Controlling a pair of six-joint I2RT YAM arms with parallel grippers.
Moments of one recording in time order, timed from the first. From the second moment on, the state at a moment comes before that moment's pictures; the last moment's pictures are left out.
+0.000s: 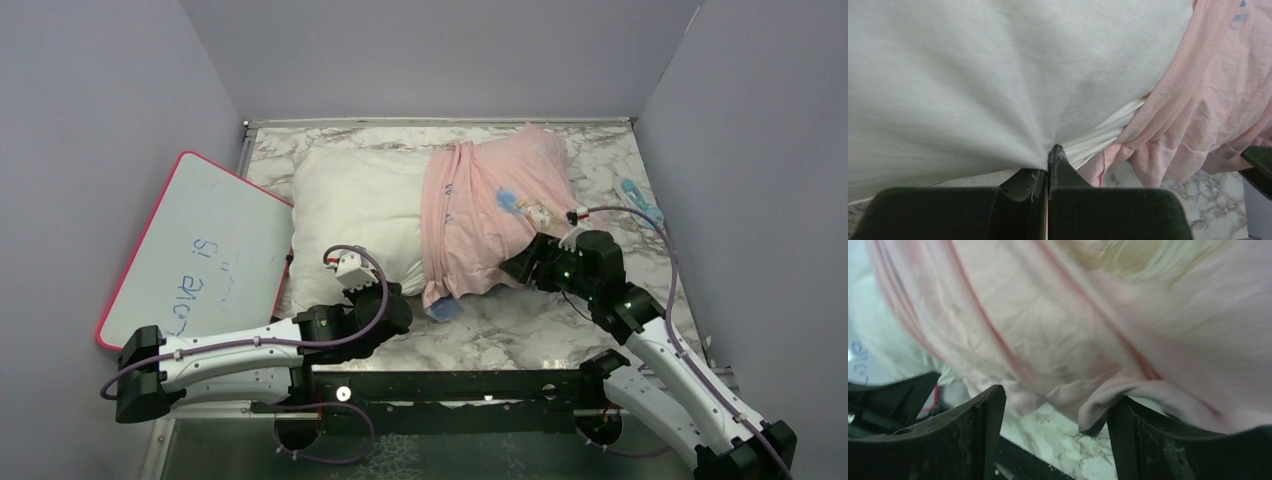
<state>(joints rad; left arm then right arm) -1.28 0.90 0.60 -0.48 -0.93 -1.29 0.44 0.74 0.62 -0.41 -0.11 0.69</state>
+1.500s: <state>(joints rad) -1.28 0.79 0.59 -0.43 -0.86 -1.26 0.45 0.67 0.66 -0.47 0.18 0.67</state>
